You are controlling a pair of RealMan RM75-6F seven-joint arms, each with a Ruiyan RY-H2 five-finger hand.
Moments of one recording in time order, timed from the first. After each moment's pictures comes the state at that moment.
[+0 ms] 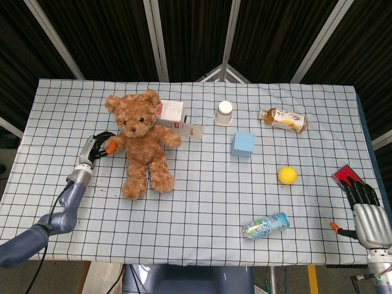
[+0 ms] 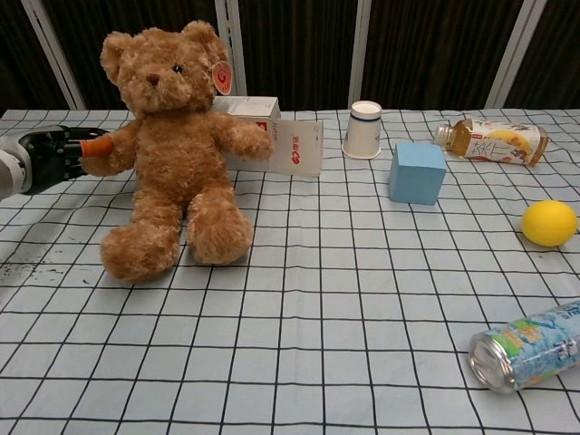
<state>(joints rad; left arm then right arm) -0.68 -1.67 -0.40 -0.93 1.08 0.61 -1.00 0.08 -1.08 0.06 -1.64 -1.43 1.40 0.00</state>
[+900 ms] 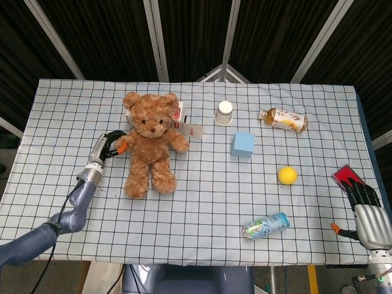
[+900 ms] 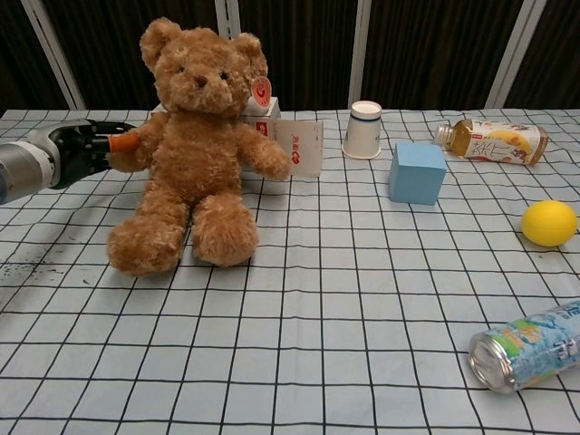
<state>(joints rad) -0.70 -1.68 -0.43 -0.99 1.04 0.63 -0.87 0.08 -1.07 0.05 -1.65 -1.43 1.39 0.02</state>
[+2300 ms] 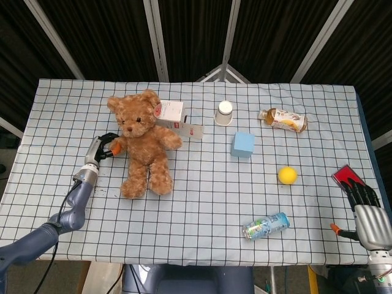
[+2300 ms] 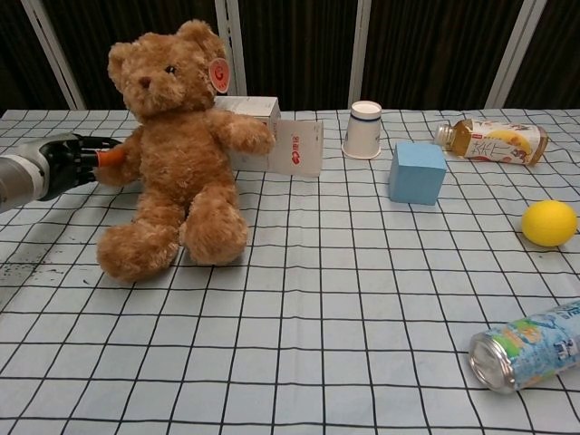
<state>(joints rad) -0.70 -1.74 -0.44 -0.87 1.01 0.59 -0.84 0.08 -1.06 0.05 -1.66 -1.43 1.39 0.01</state>
